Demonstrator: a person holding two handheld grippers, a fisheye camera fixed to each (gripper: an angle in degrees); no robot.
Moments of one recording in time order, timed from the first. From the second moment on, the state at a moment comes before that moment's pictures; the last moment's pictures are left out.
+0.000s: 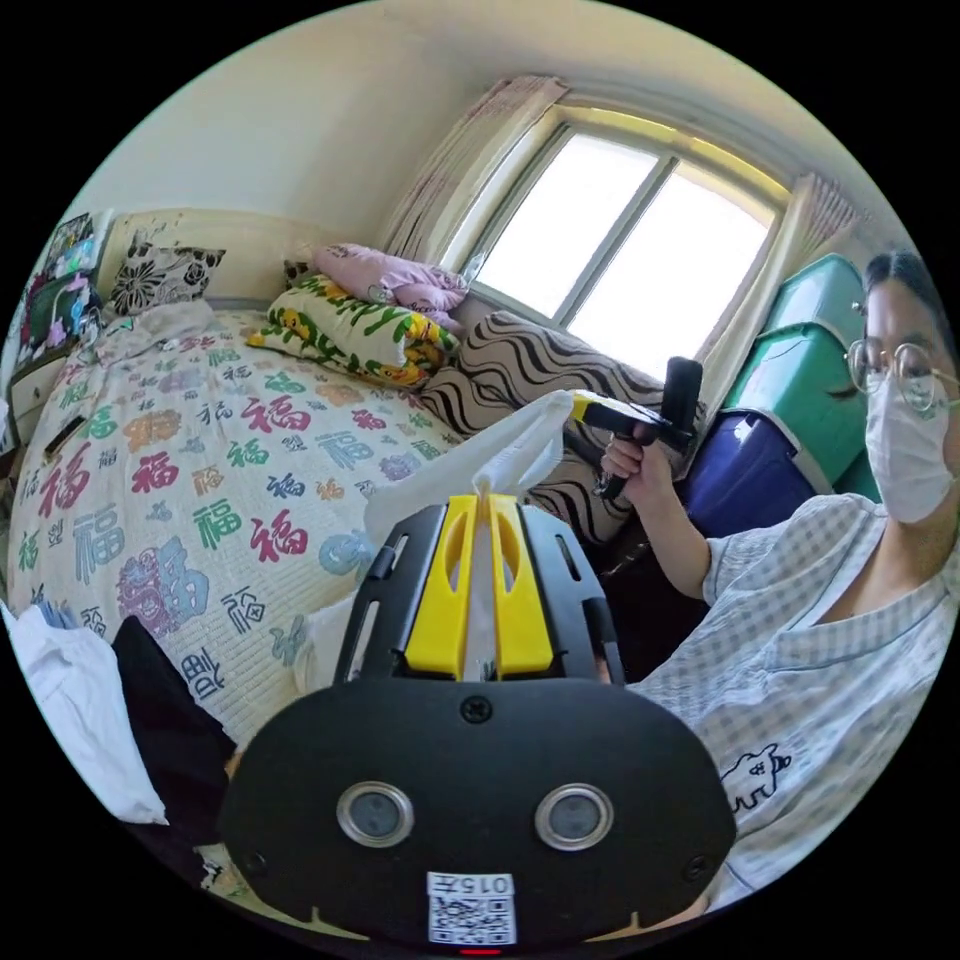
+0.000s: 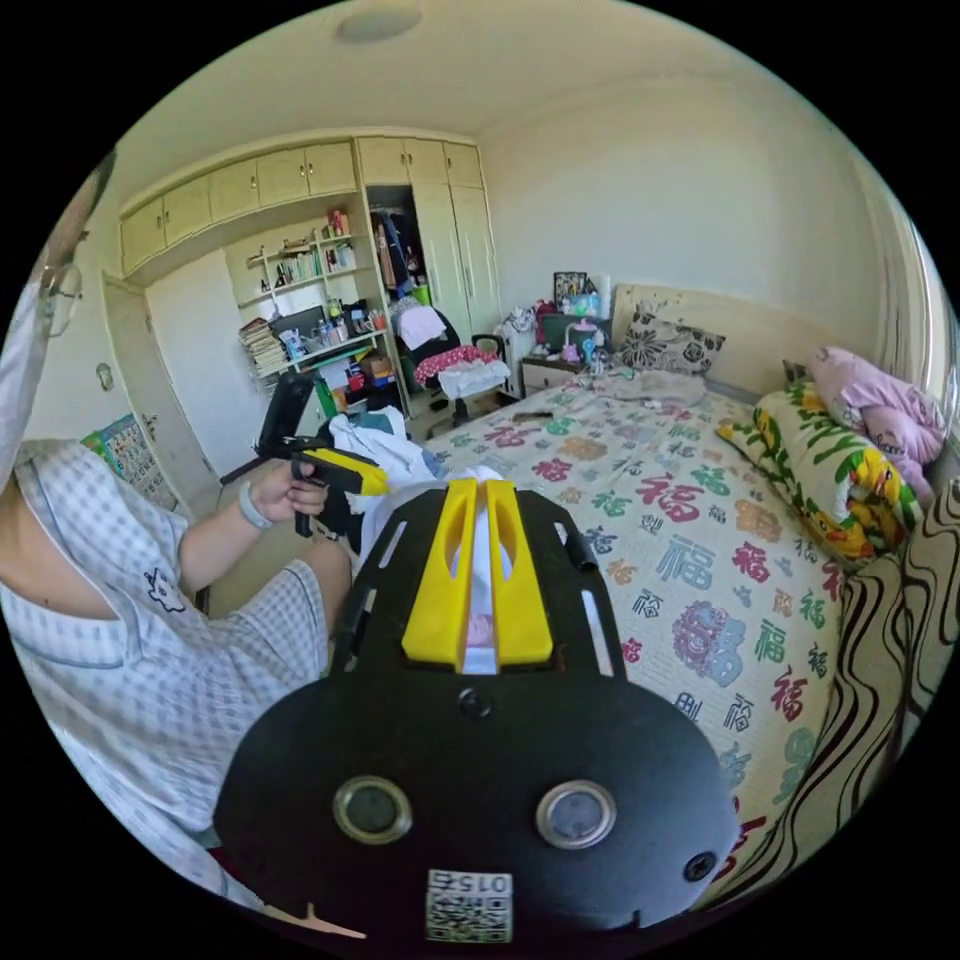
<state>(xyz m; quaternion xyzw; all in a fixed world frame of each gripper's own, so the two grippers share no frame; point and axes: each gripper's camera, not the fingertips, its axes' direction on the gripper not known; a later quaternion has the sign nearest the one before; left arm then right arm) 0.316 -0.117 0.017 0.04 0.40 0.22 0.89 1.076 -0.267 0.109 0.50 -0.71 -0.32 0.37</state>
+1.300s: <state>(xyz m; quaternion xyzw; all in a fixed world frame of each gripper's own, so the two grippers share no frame) 0.399 -0.271 -0.032 0.27 0.11 0.29 0.91 1.284 -0.503 0.044 0.45 -0.62 -0.18 0.62</state>
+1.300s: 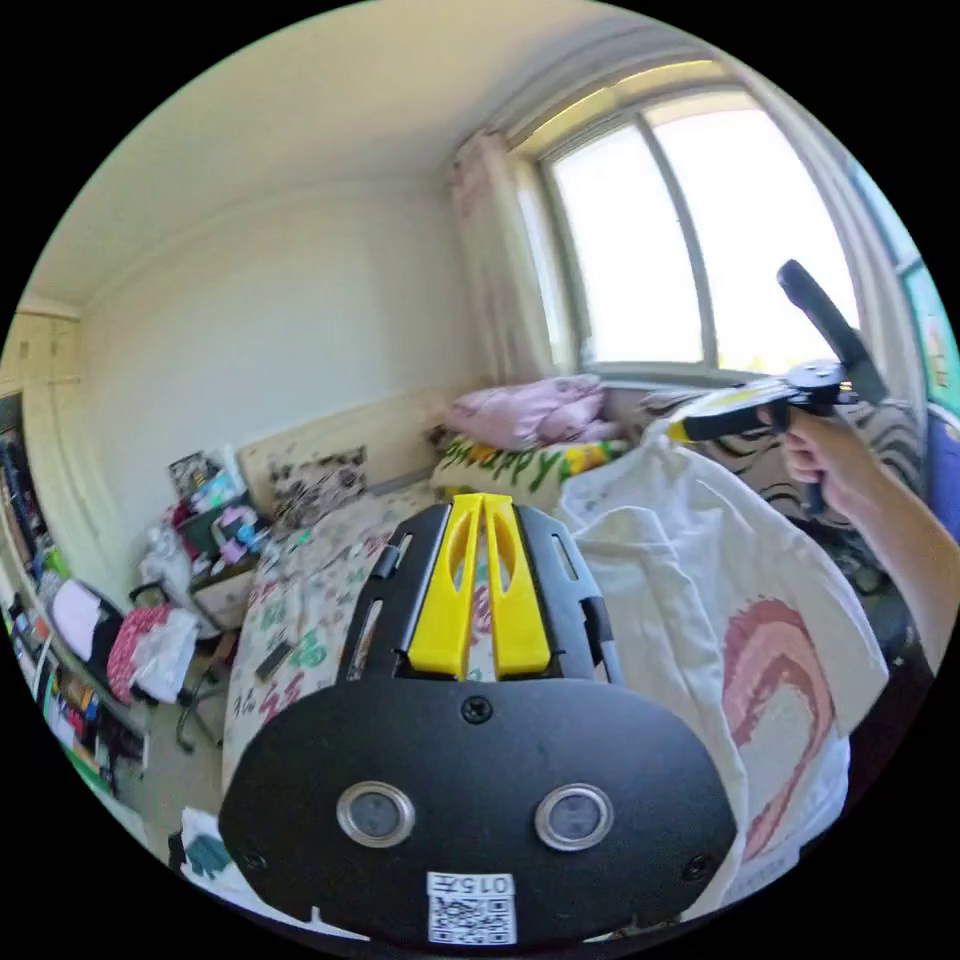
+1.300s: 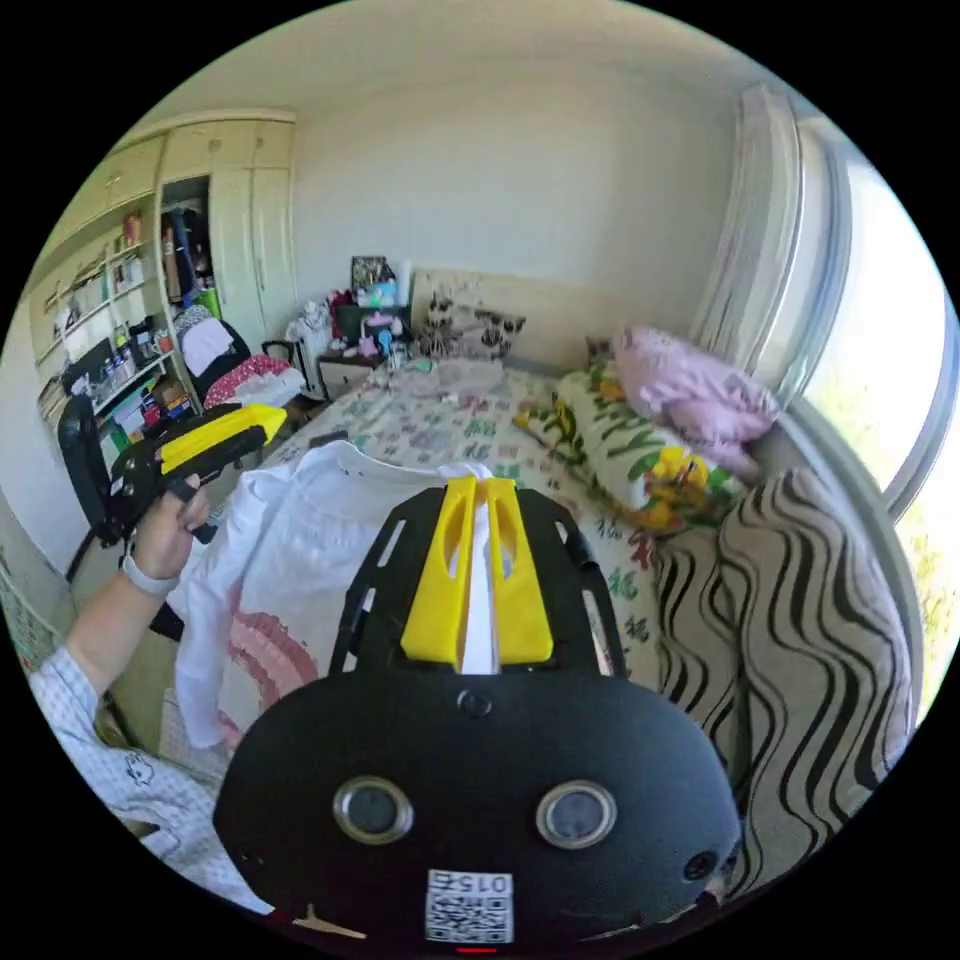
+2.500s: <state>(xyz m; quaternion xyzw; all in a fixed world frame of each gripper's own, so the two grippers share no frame) 0.204 -0.041 0.427 -0.19 0.31 0.01 0.93 1.029 -0.590 0.400 0.05 -0.65 -0.19 0.73</state>
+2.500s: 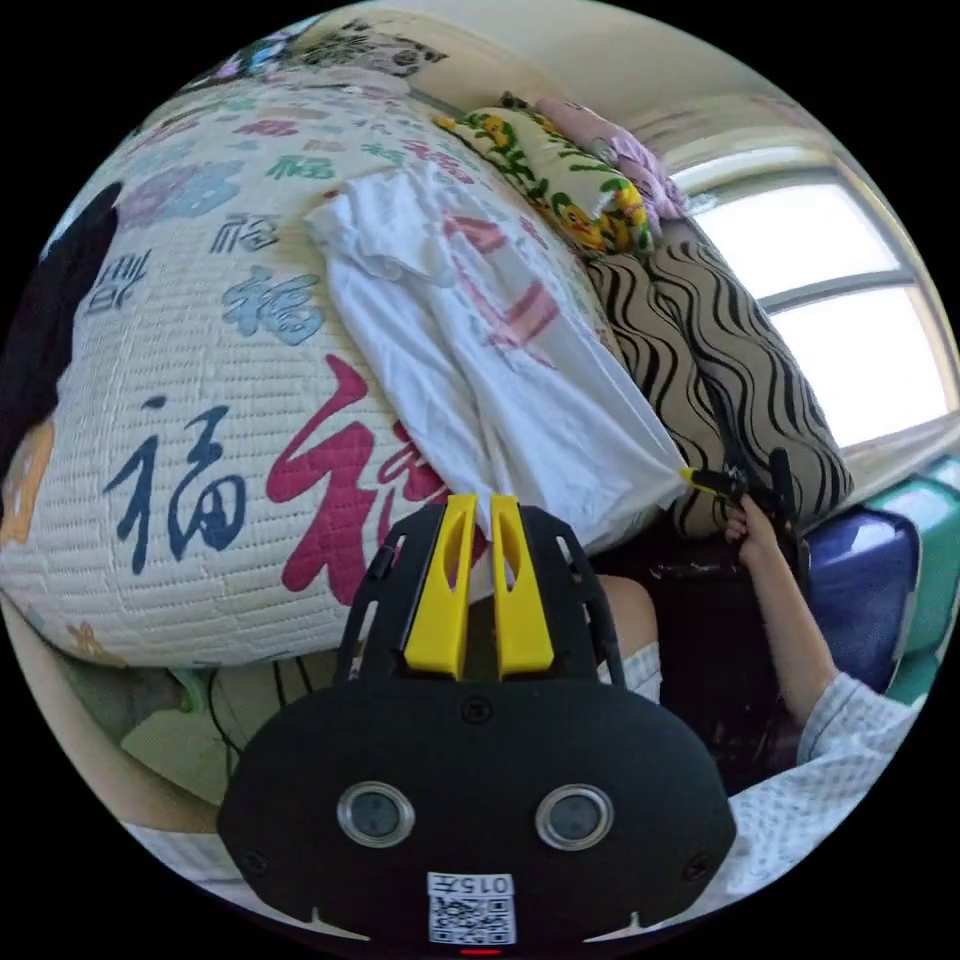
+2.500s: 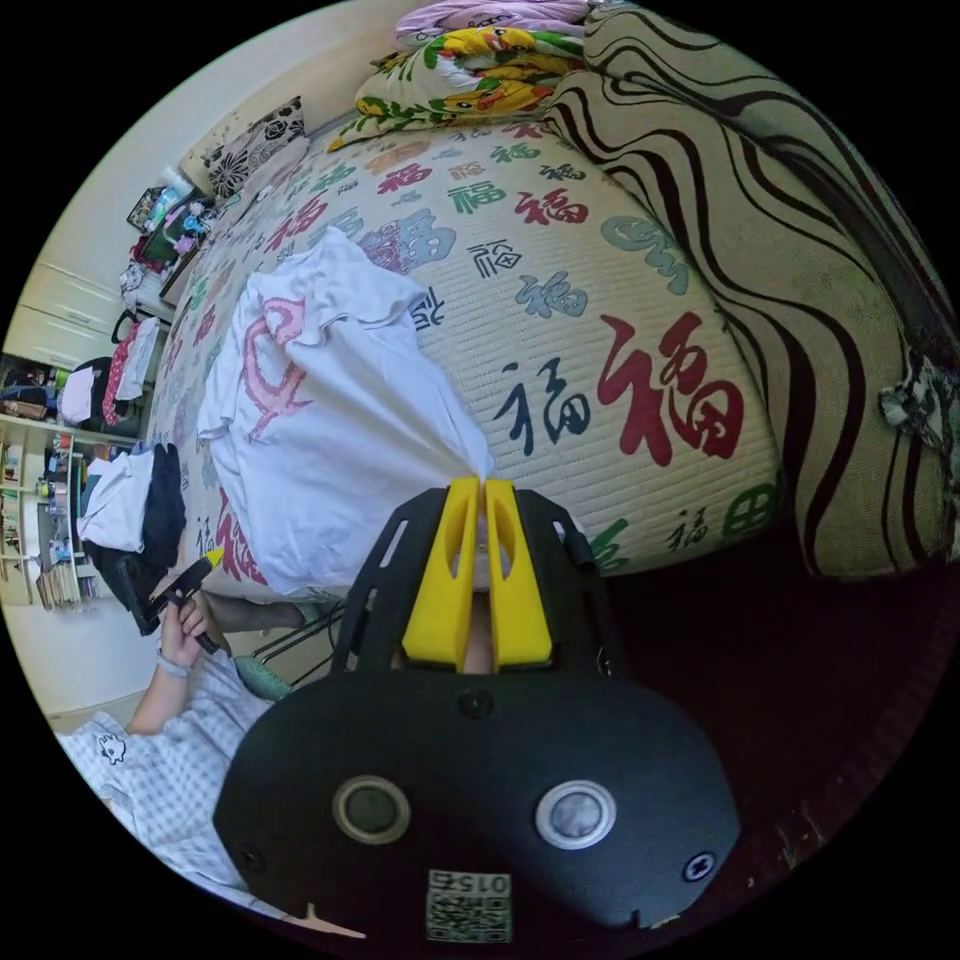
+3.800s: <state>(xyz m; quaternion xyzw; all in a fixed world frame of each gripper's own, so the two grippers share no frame) 0.162 -0.091 0.491 -0.35 0.12 0.06 0.93 0.942 -0.539 0.407 -0.01 -0.47 -0.43 0.77</state>
